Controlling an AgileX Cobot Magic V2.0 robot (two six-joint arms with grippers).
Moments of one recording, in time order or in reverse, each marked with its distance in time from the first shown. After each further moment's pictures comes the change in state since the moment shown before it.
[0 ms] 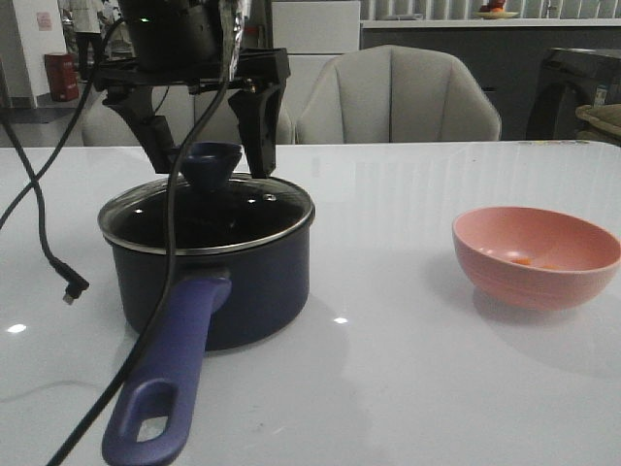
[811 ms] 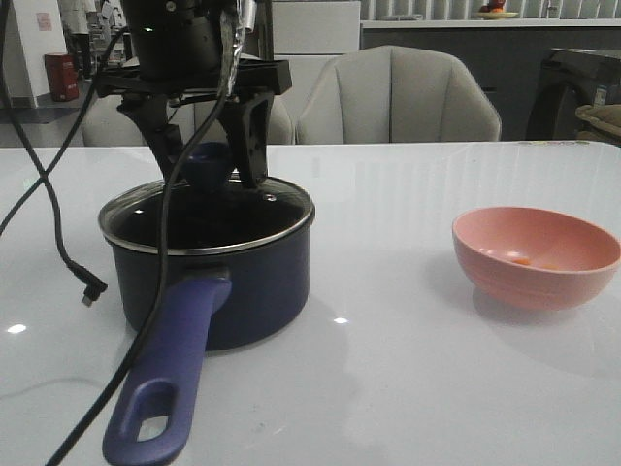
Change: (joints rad) left arm -0.003 0.021 -0.015 0.002 0.028 0.000; right arm 0.000 0.000 0.000 0.000 0.000 0.000
